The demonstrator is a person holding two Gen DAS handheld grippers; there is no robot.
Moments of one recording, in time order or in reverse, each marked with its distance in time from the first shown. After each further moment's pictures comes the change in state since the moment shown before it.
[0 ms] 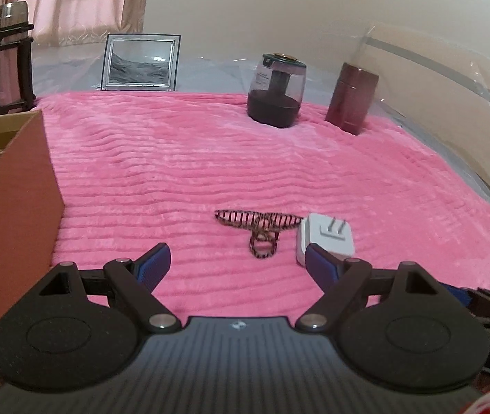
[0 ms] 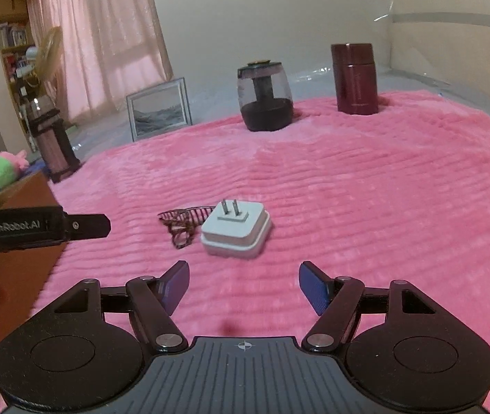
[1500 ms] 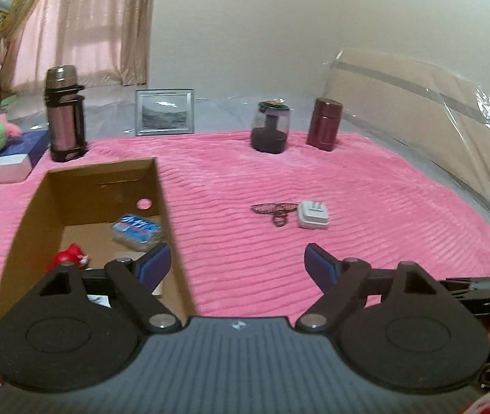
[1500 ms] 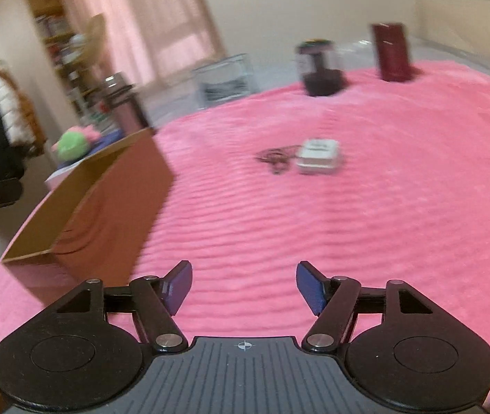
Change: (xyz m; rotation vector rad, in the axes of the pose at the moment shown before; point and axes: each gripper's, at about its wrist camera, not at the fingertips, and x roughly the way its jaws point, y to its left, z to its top) left arm -0.253 0.058 -0.034 0.119 -0.090 -0.037; right arm -0.142 0.060 -0.062 0.052 0.098 0.159
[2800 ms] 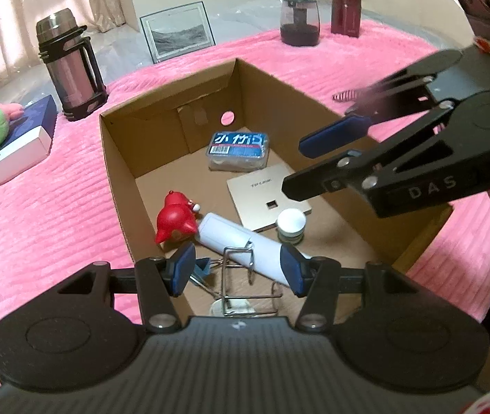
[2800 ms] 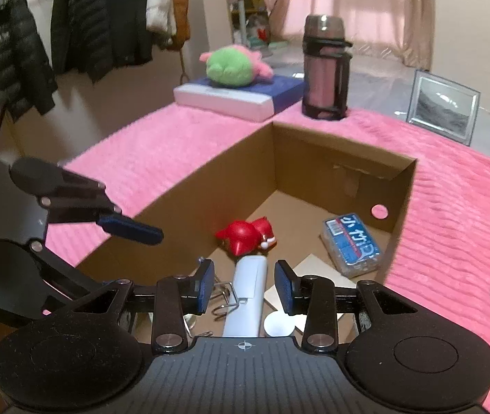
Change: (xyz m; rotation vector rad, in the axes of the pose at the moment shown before) left arm 0.046 0.181 -0.016 0.243 0.320 0.015; right arm 0.195 0.275 0.058 -0.543 0.182 0.304
